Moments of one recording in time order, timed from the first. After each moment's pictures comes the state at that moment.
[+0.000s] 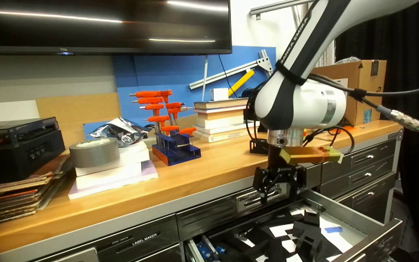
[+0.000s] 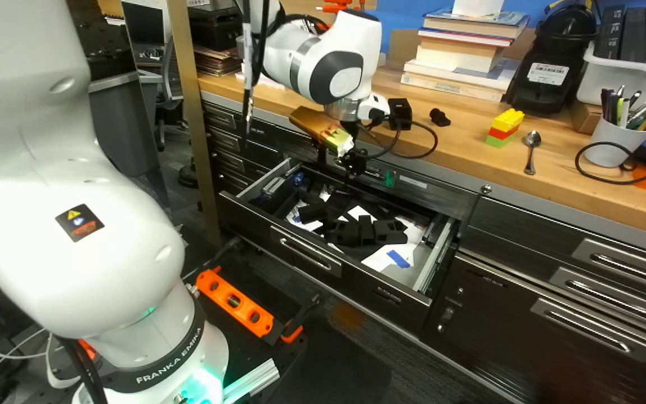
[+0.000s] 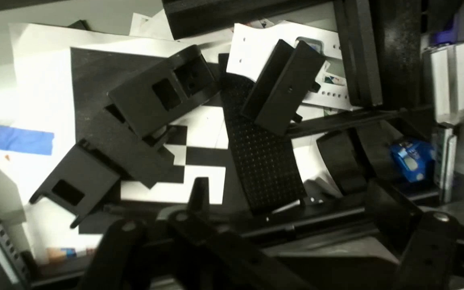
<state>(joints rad) 0.00 0.09 0.06 -2.49 0.21 2.58 -0.01</state>
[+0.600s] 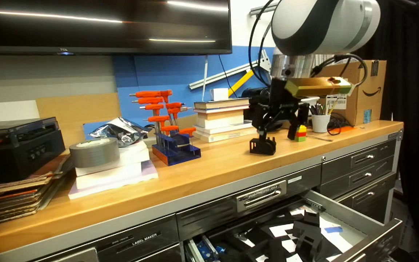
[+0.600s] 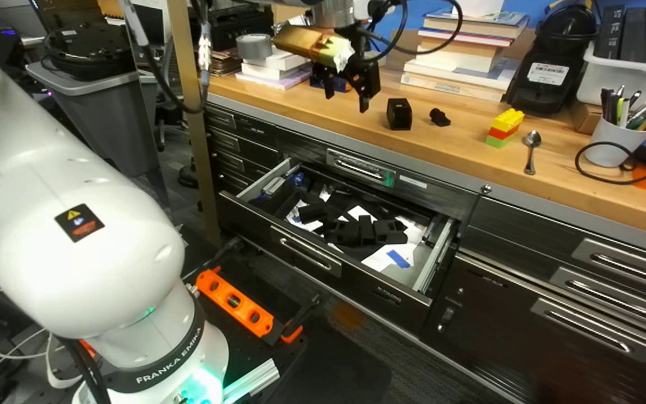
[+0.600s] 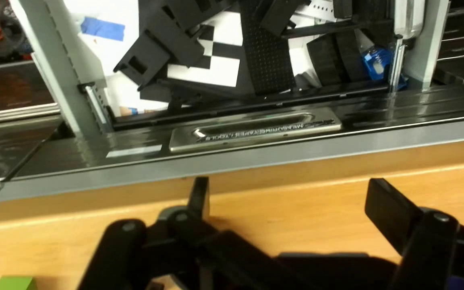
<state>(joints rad) 0.00 -0.31 0.07 -2.50 -0.01 2.44 0.14</state>
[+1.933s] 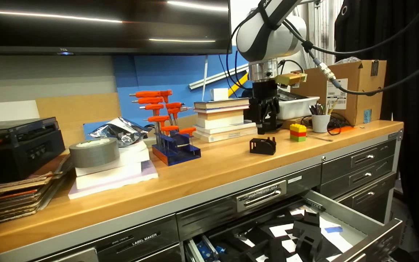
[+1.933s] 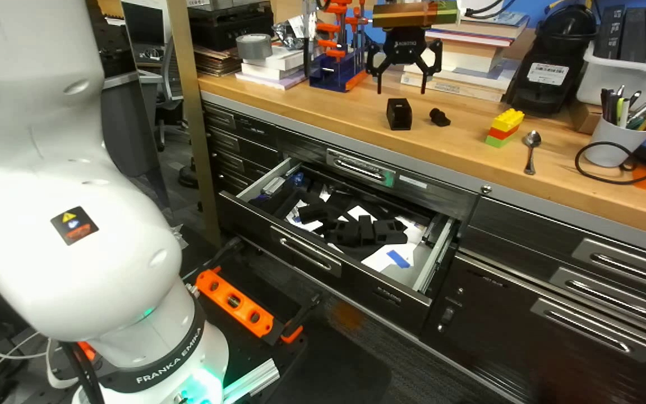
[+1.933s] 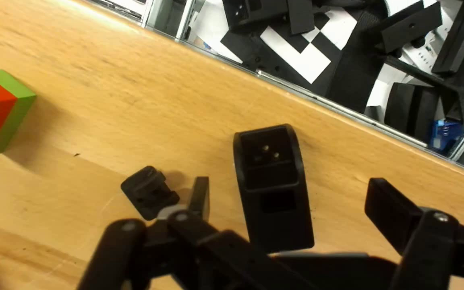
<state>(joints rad) -0.04 0.18 0.01 -1.86 -0.11 2.06 -0.43</state>
